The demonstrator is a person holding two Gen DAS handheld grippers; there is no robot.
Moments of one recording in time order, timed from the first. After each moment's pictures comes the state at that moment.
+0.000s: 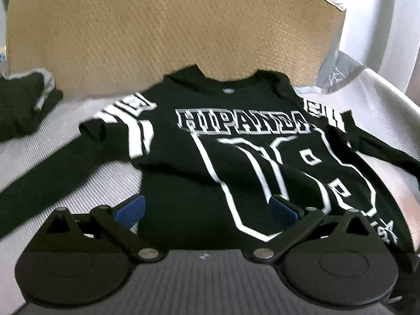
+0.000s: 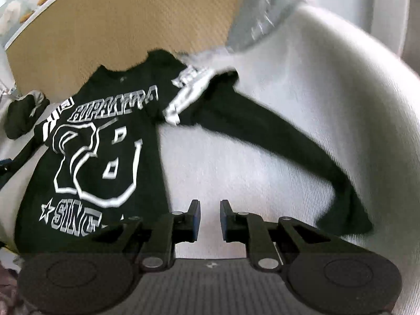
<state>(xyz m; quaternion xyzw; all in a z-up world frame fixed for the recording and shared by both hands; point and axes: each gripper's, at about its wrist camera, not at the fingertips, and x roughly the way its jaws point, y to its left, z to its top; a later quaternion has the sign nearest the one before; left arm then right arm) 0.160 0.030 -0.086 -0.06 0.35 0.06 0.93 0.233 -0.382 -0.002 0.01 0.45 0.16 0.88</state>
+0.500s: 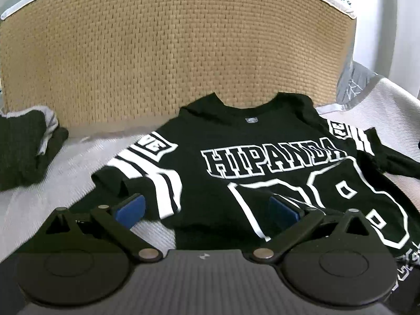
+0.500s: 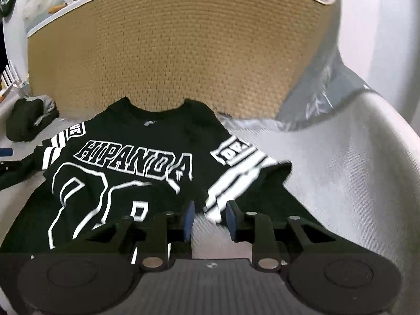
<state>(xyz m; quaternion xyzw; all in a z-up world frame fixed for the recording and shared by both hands) 0.219 0.078 -0.074 -0.01 0.33 0.06 0.94 0.311 -0.265 0.028 -0.07 0.35 0.20 0.91</state>
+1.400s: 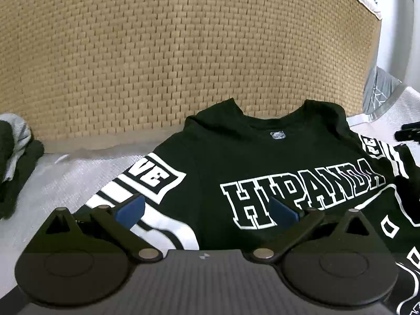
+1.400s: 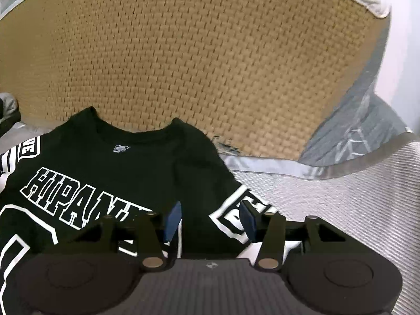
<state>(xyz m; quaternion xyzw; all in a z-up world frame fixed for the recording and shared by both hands) 0.318 0.125 -0.107 -0.04 0.33 0.04 0.94 0.454 -0.197 -0.011 -0.11 0.35 0.17 0.92</state>
